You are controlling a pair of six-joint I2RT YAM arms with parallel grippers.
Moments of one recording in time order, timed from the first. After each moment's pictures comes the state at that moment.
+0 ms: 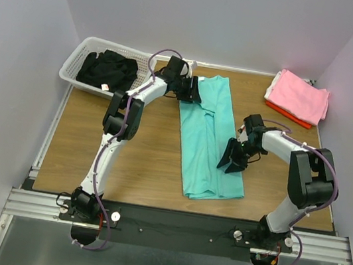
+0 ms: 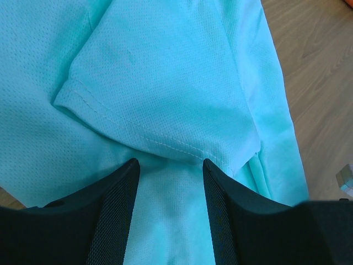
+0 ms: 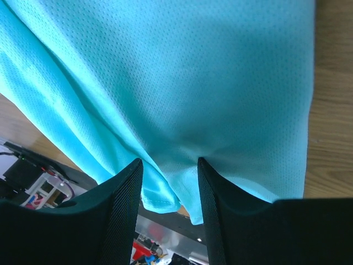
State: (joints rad) left arm -0.36 2.53 2.12 -0.35 0.54 -0.40; right arm 0.26 1.71 0.94 -0.67 -0.44 0.47
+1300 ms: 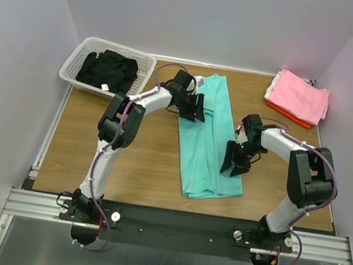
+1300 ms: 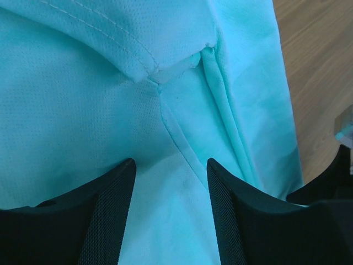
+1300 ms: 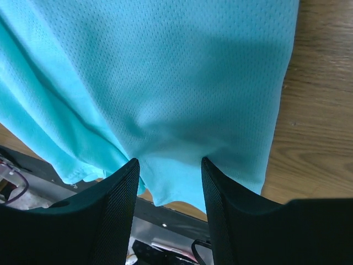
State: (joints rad) left arm -0.48 2.28 1.77 -0.37 0.50 -0.42; right arm 0.27 1.72 0.99 -0.80 -0.37 0.30
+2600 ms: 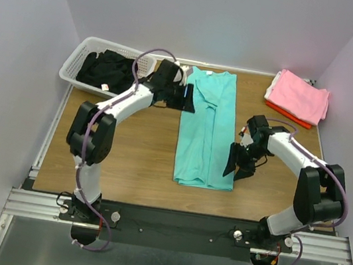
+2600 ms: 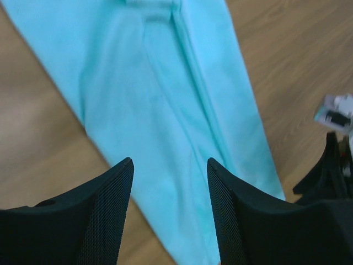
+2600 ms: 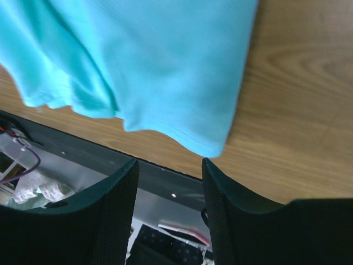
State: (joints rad) left arm -0.44 1.96 1.60 -0.38 0.43 -0.36; right arm 0.27 1.57 0.99 -0.93 -0.41 0.31
